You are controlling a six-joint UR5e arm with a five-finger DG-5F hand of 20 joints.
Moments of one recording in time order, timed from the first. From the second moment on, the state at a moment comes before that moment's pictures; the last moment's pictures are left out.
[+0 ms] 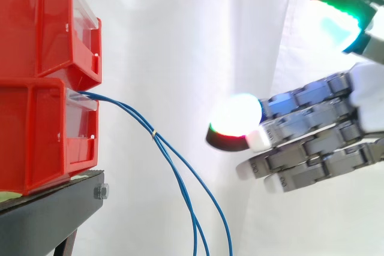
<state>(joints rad) 0.18 -2.08 -1.42 -2.85 -1.27 0.05</state>
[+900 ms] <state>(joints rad) 0.18 -2.29 -1.29 -2.70 -1.23 0.02</state>
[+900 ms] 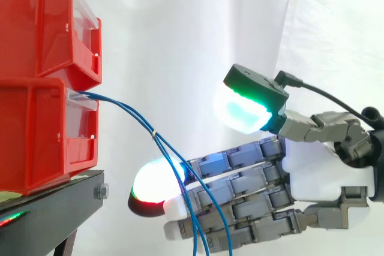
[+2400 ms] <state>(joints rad) 0.18 -2.31 -1.26 -2.70 -1.31 0.11</state>
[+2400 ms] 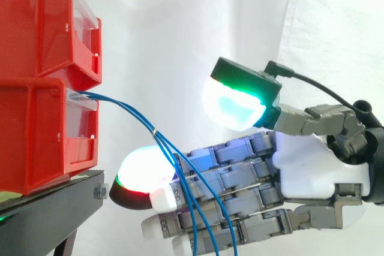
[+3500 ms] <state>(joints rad) 0.18 -2.27 -1.25 -2.73 -1.35 0.11</state>
